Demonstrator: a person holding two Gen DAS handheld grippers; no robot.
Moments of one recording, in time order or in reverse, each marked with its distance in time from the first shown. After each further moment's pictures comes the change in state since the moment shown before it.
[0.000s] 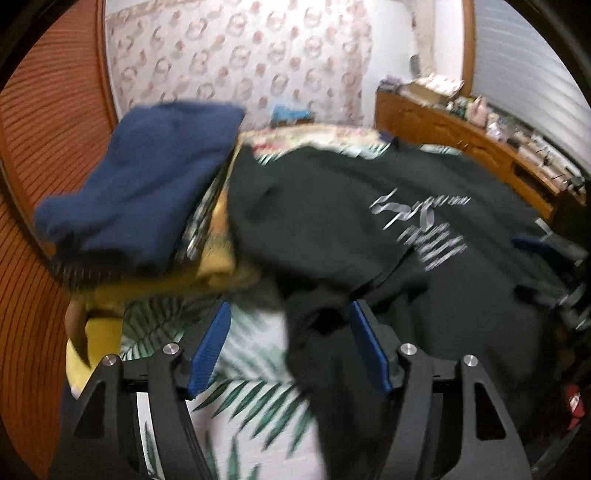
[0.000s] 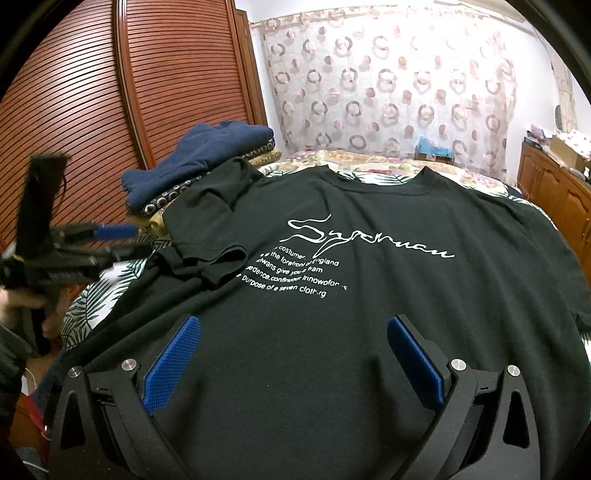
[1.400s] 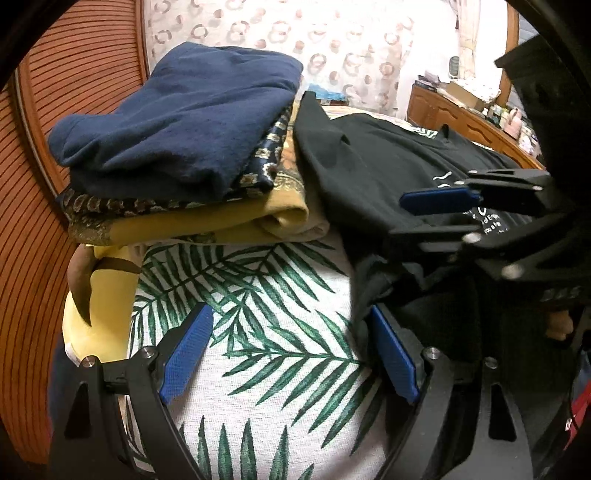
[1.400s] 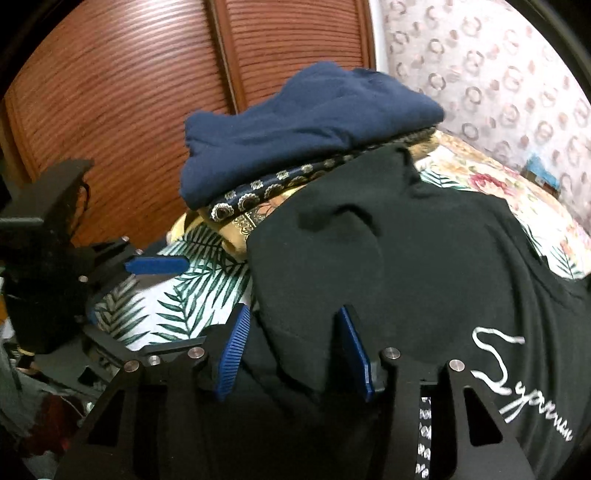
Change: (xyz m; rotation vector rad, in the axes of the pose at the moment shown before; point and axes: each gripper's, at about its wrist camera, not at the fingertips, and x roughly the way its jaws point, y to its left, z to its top) left arm 0.022 0.035 -0.022 -0.129 0.058 0.032; right arm 0.137 0.091 0.081 -0.300 0.223 0.271
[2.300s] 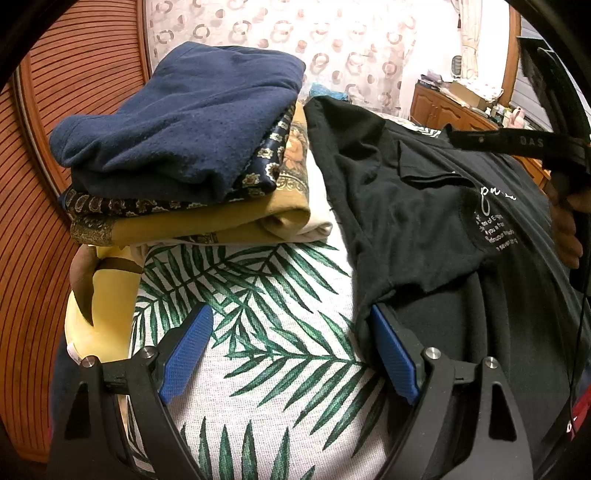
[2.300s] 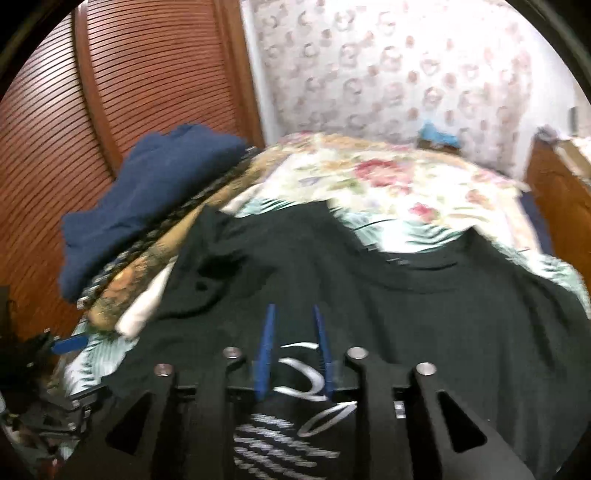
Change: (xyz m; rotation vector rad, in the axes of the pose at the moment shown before) left arm 0.001 0.000 0.000 0.006 0.002 0.013; right arm -0.022 -0.089 0.009 0.318 -0.091 -0.261
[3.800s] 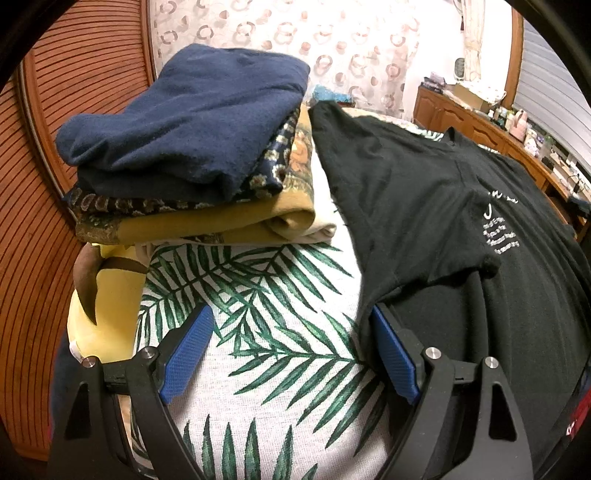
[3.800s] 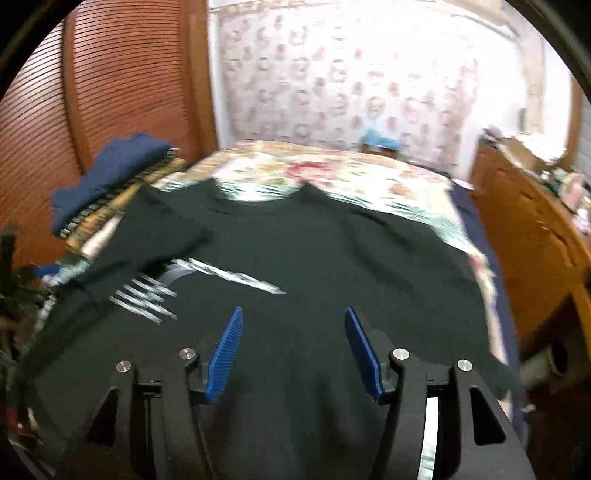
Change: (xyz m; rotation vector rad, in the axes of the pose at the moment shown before) left arm -0.002 0.003 0.000 -0.008 -0.018 0.001; right arm -0.112 -0.092 -0.126 0.037 -0.063 -0.243
